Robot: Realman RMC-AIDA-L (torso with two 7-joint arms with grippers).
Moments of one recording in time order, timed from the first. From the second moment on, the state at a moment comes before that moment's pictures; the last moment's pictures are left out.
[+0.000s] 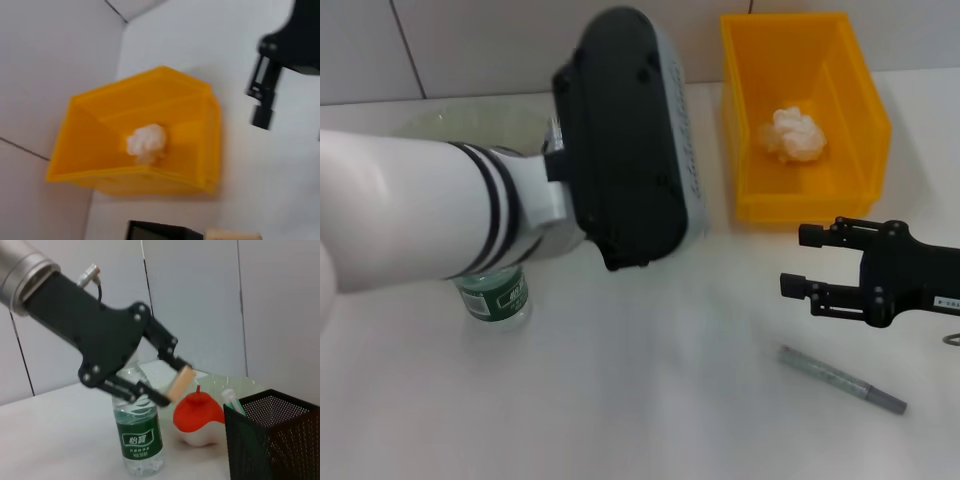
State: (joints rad) left arm -0.42 -2.07 2.01 1.89 2.80 1.16 -2.37; right arm 0.25 2.08 -0.83 -0.86 -1.78 -1.58 1.30
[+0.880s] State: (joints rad) left arm -0.23 -2.07 1.94 1.87 2.60 0.70 -2.38; right arm 0.25 2.08 -0.83 -0.83 -1.77 -1.58 1.27
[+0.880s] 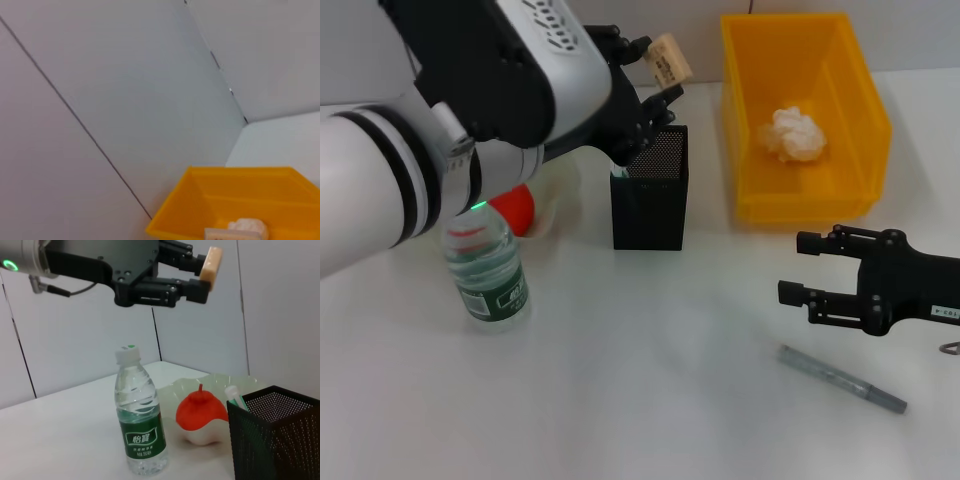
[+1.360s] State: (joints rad) left arm -0.25 -2.07 1.95 1.67 2.44 0.50 -2.37; right arm 0.25 2.08 -0.83 -0.83 -1.77 -1.59 1.27
